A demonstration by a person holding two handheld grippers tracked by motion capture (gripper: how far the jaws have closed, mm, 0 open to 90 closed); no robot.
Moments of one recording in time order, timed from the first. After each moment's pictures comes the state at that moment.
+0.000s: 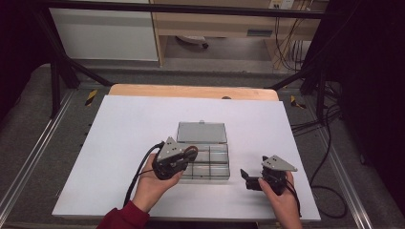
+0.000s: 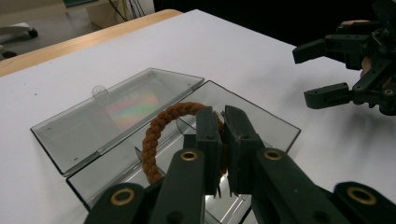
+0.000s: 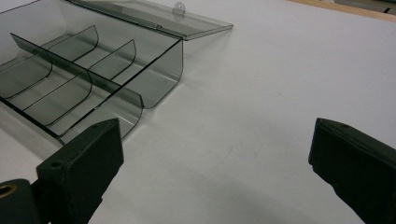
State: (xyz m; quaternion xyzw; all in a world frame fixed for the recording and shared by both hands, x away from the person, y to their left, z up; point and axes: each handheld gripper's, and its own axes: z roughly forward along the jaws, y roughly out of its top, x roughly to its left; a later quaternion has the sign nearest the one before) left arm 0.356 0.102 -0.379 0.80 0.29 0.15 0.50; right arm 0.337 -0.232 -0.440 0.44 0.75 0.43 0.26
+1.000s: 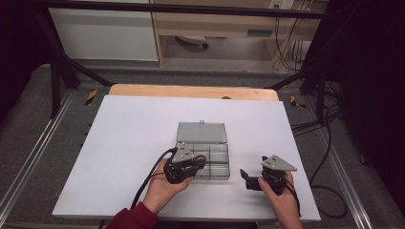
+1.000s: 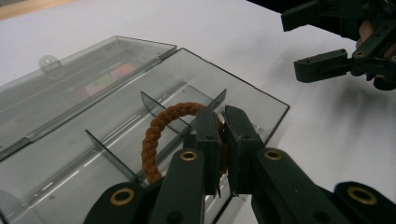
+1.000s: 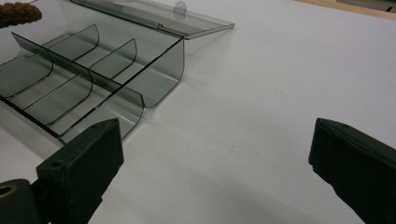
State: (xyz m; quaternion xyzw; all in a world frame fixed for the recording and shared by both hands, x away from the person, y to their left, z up) left arm 0.355 0.075 -0.404 0.83 0.28 0.11 0.47; right arm 0.337 -0.231 -0.440 0.44 0.75 0.43 0.26
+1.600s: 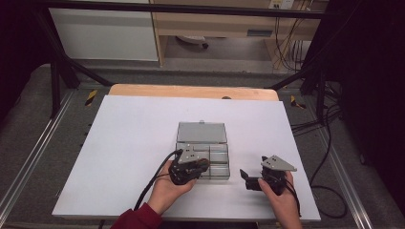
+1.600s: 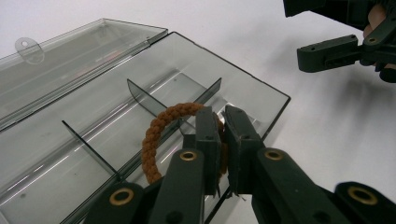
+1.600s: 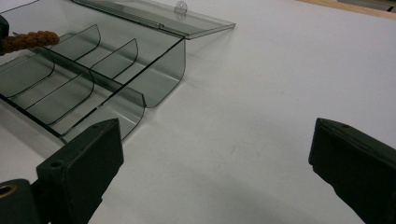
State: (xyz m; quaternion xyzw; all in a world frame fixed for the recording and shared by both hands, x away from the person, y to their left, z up) left arm 0.359 0.067 -0.413 0.84 0.29 0.10 0.46; right arm 0.337 -0.232 -0.440 0.44 0.75 0.43 0.26
